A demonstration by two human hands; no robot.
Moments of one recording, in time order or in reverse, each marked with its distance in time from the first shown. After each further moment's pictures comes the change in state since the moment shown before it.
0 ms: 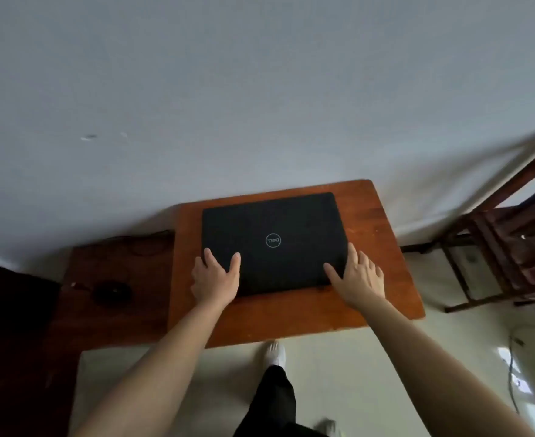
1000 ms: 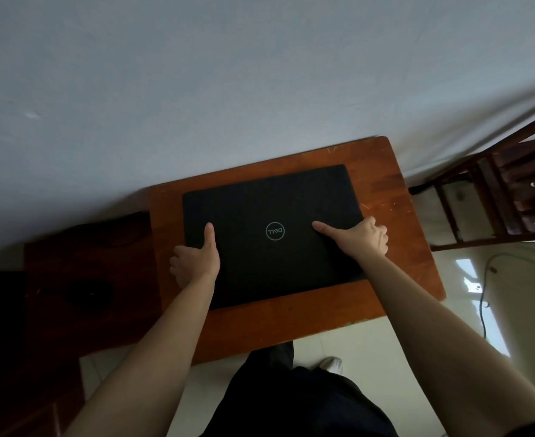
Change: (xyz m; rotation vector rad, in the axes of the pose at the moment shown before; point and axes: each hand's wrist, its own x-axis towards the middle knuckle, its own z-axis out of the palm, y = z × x) left_hand 0.126 0.000 0.024 -0.070 0.034 -0.513; right_hand 0.095 -0.046 0.006 0.260 -0.121 0.592
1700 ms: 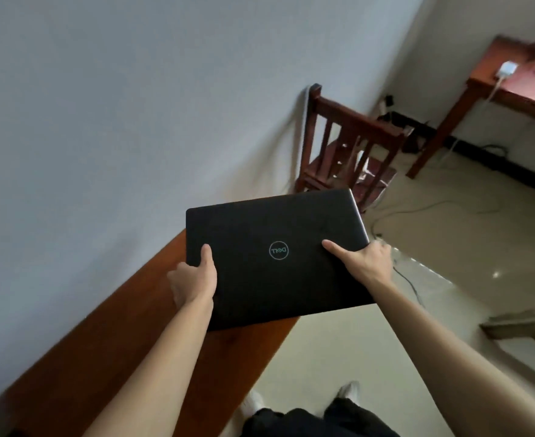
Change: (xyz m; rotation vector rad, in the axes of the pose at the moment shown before) left_hand -0.252 0.132 0.049 0.022 -0.274 0.725; right_hand -0.041 0.228 -0.163 0.548 0.480 0.262
